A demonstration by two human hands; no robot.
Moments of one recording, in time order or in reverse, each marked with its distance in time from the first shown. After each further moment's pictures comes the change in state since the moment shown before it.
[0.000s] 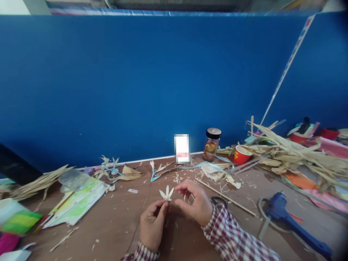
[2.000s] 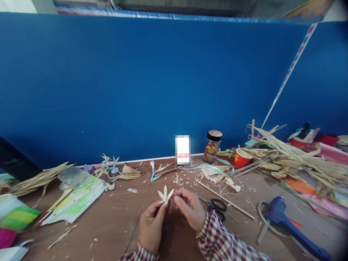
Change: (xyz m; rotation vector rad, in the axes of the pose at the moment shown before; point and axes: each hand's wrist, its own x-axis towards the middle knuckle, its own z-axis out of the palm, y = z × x) left_hand -0.004 0.007 0.004 -0.313 0.002 -0.081; right_hand -0.009 0.006 0.025 0.315 -0.038 0.303
